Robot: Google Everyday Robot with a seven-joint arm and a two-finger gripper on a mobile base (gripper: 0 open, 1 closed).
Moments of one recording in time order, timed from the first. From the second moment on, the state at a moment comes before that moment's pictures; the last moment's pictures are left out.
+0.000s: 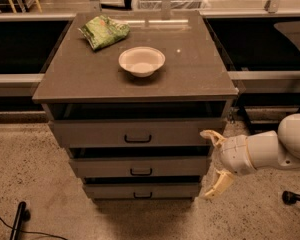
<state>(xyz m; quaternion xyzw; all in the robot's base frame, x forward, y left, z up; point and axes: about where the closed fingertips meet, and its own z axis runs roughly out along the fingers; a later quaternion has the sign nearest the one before) 0.449 -0.146 0.689 -0.61 0.67 0.22 0.35</state>
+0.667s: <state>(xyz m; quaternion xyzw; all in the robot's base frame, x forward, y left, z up) 0.437 -0.170 0.539 -0.55 0.71 0.22 0.38</state>
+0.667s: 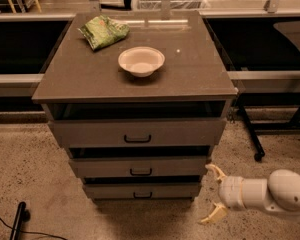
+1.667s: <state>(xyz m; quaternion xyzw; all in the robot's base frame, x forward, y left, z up) 0.453 -0.181 0.464 -0.51 0.72 0.24 0.40</state>
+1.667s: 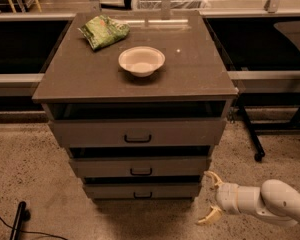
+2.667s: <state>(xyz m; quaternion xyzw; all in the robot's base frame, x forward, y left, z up) 0.474 -0.196 0.356 -0.53 0.67 0.25 0.45</state>
